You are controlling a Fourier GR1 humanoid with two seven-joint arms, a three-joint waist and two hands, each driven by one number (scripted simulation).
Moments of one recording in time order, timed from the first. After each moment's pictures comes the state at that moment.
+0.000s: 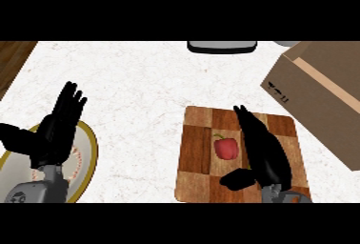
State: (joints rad) left arm -0.11 0.14 0.08 -1.61 0.15 0.10 0.17; right arm -0.11 -0.10 0.39 -1.81 0.85 0.16 0.73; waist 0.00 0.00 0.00
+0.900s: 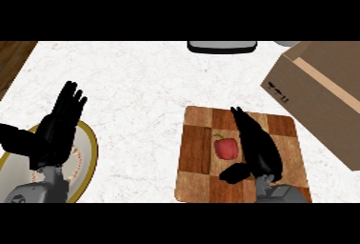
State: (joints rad) left arm -0.11 0.11 0.08 -1.65 0.12 0.10 0.21; right arm -0.11 -0.04 0.32 -1.66 0.90 0.15 0.60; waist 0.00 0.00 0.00
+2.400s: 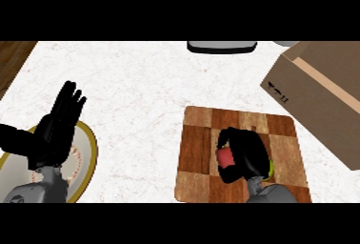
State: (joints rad) left arm -0.11 0.10 0.10 -1.66 0.11 0.07 0.22; right arm -0.12 -0.07 0.39 -1.52 1.07 0.04 0.40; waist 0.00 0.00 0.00
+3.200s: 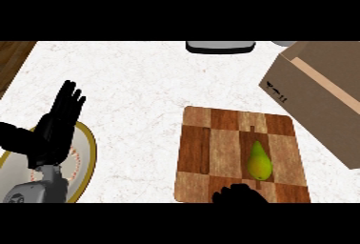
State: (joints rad) left arm -0.12 0.10 0.11 -1.65 0.11 0.07 0.22; right arm 0.10 -0.37 0.75 -2.08 1.18 0.19 0.11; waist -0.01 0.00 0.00
